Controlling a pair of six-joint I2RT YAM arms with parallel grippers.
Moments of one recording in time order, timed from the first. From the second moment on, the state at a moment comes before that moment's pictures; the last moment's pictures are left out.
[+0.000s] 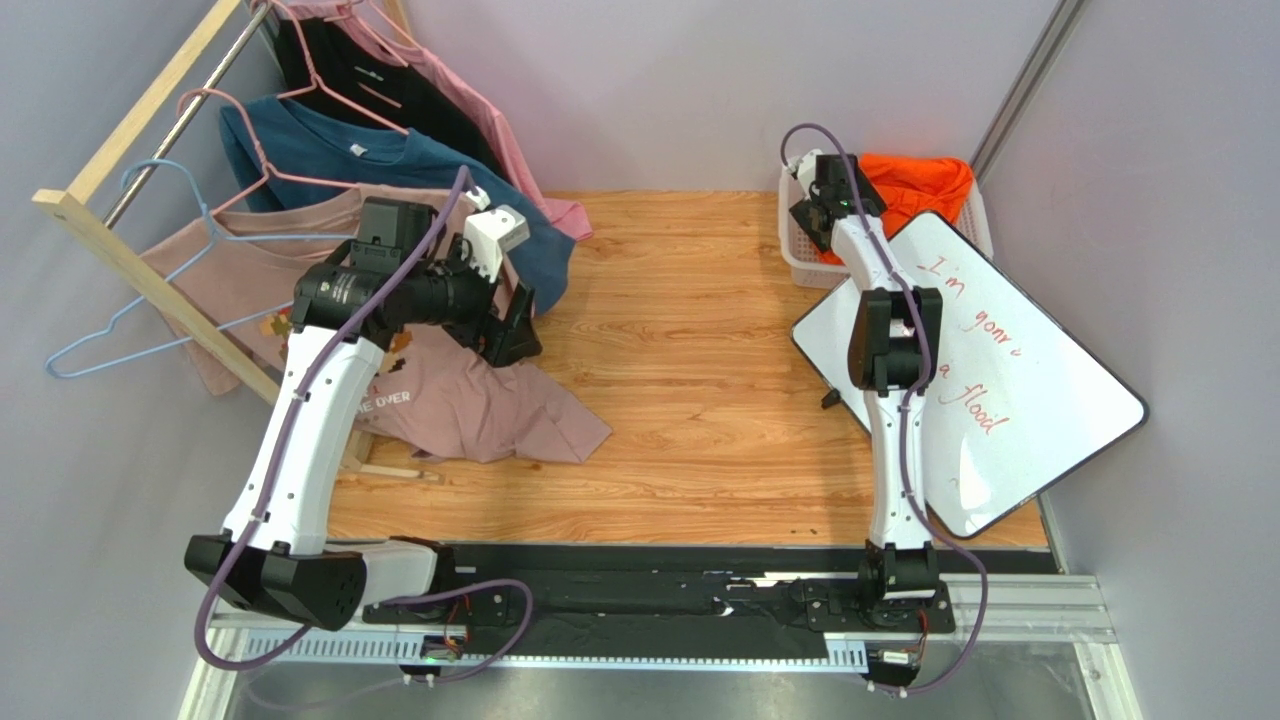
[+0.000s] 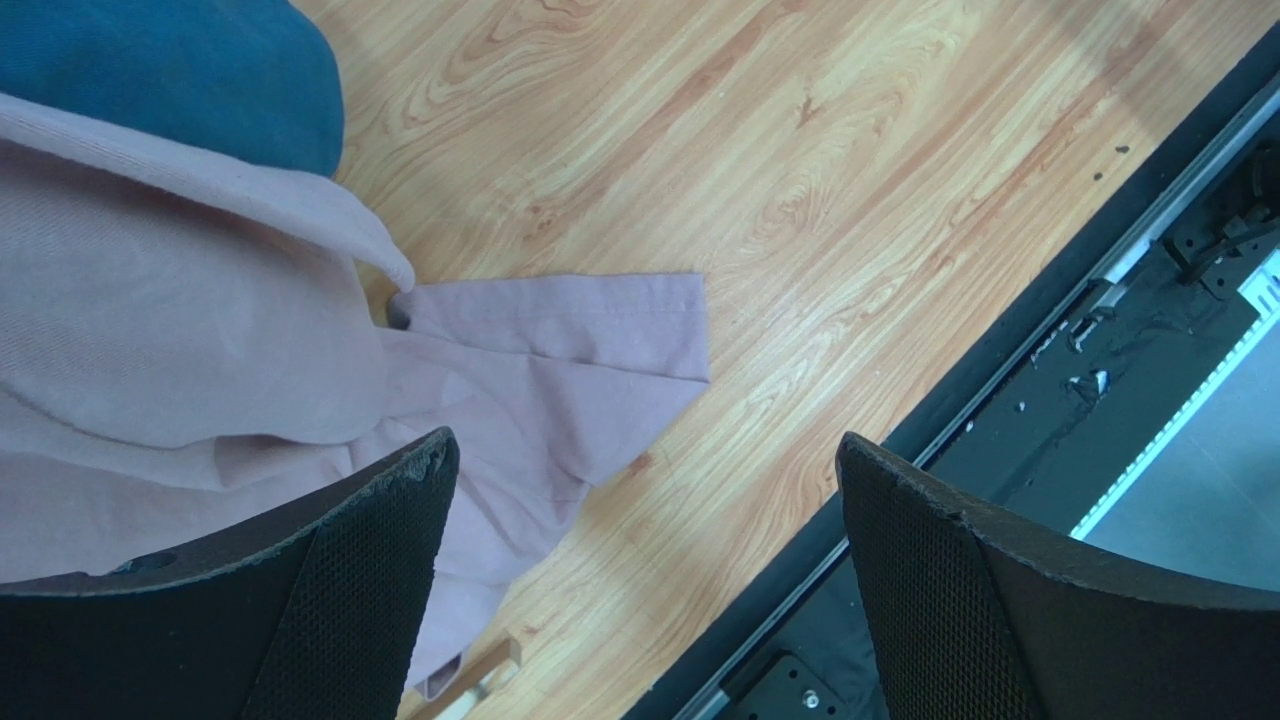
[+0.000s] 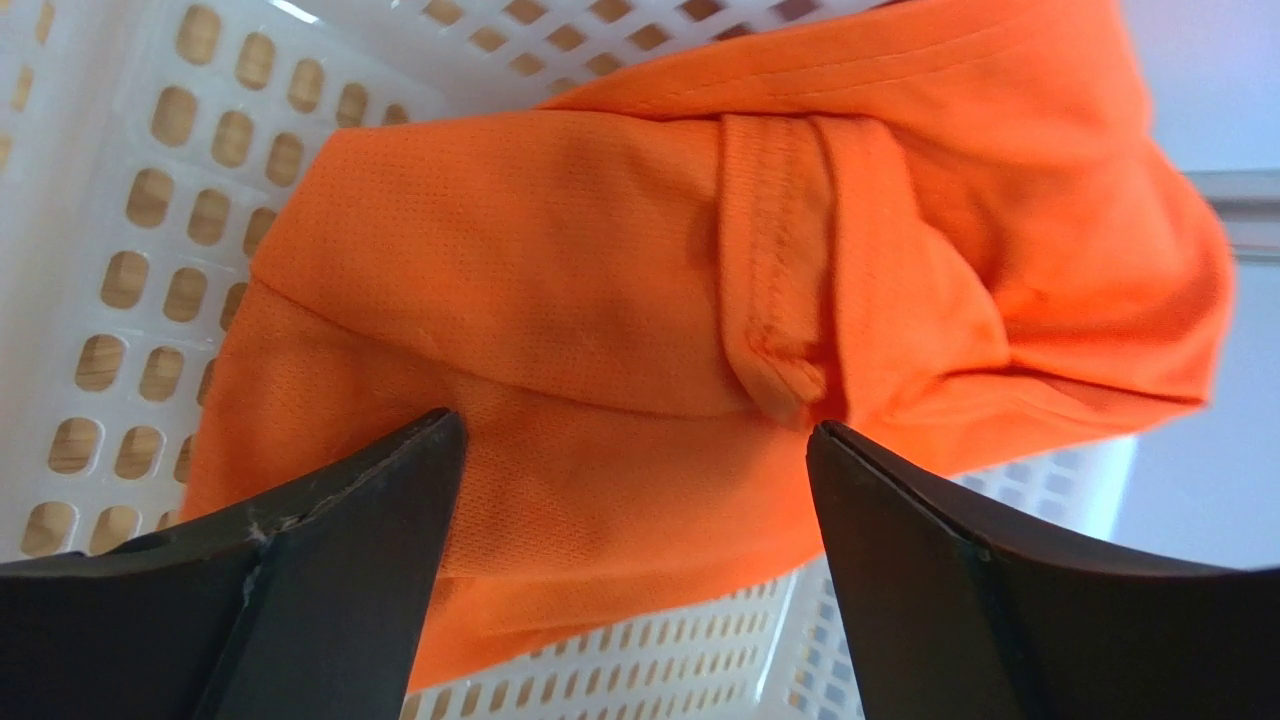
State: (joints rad) left arm -0.21 1.26 1.56 -1.14 0.53 0.32; right arm 0.05 2.60 2.36 -0.43 0.42 -0.65
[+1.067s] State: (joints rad) left arm -0.21 1.30 1.55 -1.10 0.56 0.28; right arm 0.06 2.17 2.29 -0.41 0.21 -0.51
